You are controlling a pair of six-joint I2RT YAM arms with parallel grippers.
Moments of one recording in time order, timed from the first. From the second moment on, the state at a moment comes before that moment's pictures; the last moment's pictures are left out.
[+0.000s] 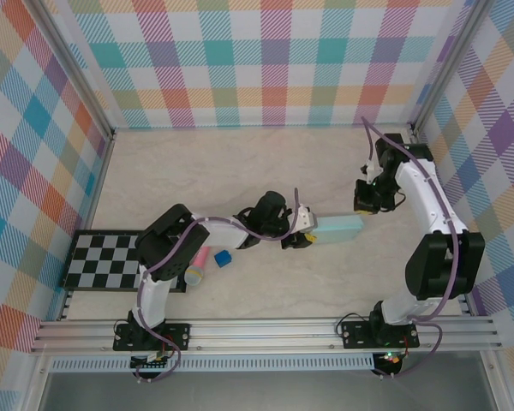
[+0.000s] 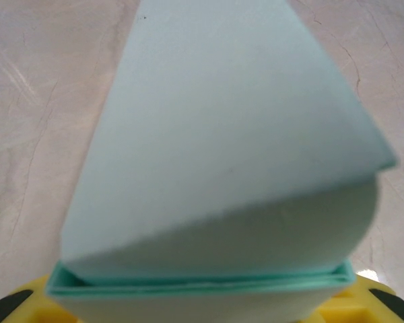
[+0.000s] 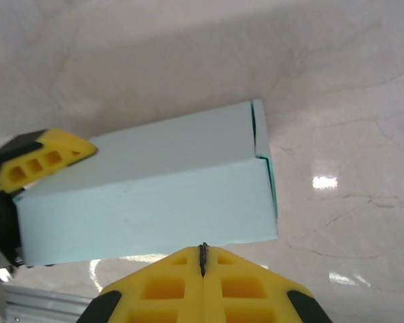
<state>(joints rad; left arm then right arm) -0.84 2.01 1.10 0.36 0.51 0.41 0.04 1.59 1.44 -1.36 -0.24 0.15</state>
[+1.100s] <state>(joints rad) -0.84 2.01 0.93 0.59 0.46 0.28 0.05 1.71 1.39 -1.30 -0.25 0.08</state>
